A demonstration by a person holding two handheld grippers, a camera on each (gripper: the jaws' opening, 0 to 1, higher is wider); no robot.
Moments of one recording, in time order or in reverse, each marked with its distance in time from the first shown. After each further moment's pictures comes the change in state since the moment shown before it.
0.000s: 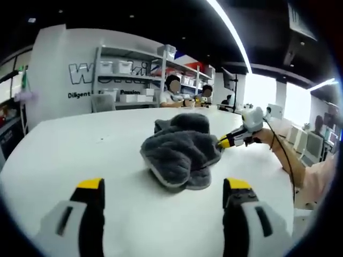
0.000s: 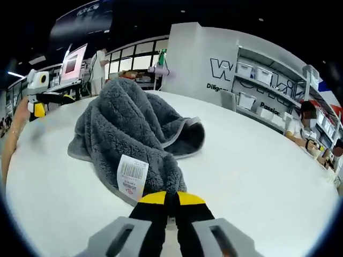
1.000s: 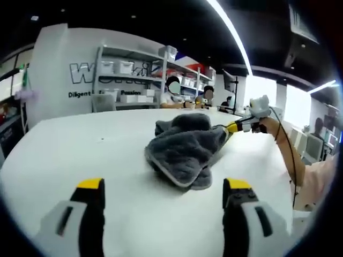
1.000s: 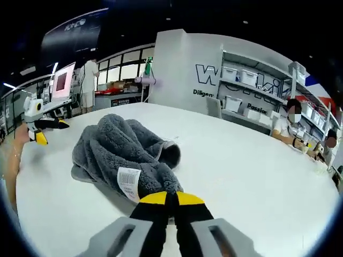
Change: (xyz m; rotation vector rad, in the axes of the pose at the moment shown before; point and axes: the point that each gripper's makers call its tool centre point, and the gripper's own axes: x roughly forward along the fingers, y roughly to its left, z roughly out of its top) left arm 0.000 0.003 -0.001 -0.012 -0.001 0.002; right arm -0.056 -0.042 0.034 0.085 -0.034 -0.104
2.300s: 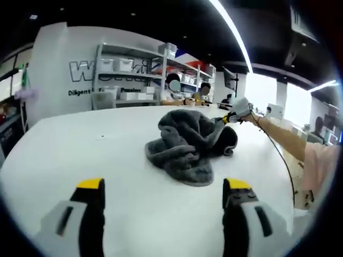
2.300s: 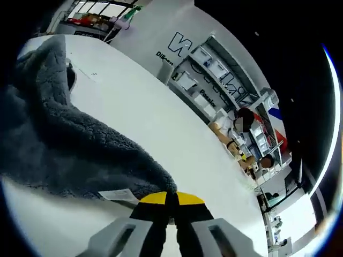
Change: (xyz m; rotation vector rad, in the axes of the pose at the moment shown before) left arm 0.001 -0.001 -0.007 0.003 0.023 0.003; right arm 0.019 -0.187 -0.038 -0.380 0.312 -0.549
